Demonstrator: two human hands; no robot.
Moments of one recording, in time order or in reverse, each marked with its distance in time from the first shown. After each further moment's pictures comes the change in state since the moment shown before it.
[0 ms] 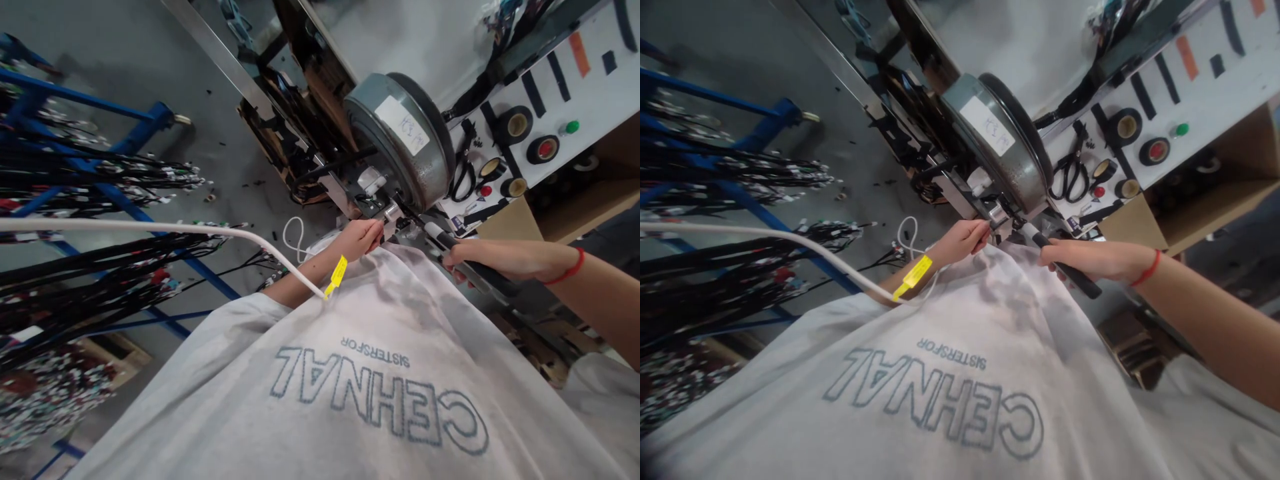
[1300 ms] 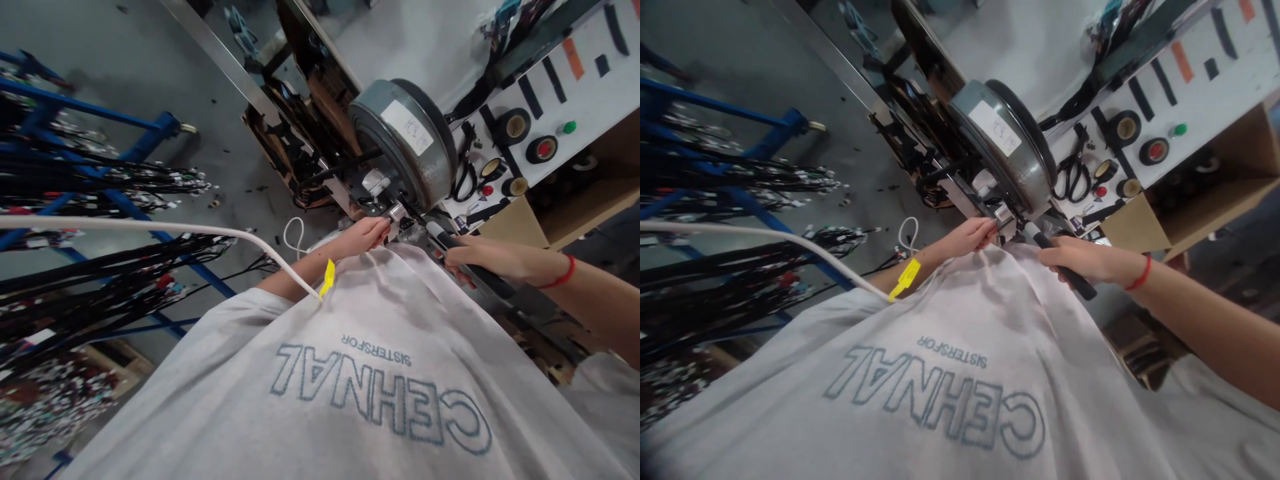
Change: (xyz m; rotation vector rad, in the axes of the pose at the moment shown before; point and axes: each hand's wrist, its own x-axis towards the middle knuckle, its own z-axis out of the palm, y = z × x) left_hand 0.014 -0.010 -0.004 -0.284 -0.173 -0.020; right_hand 0.001 -0.008 0.018 0.077 -0.008 0.093
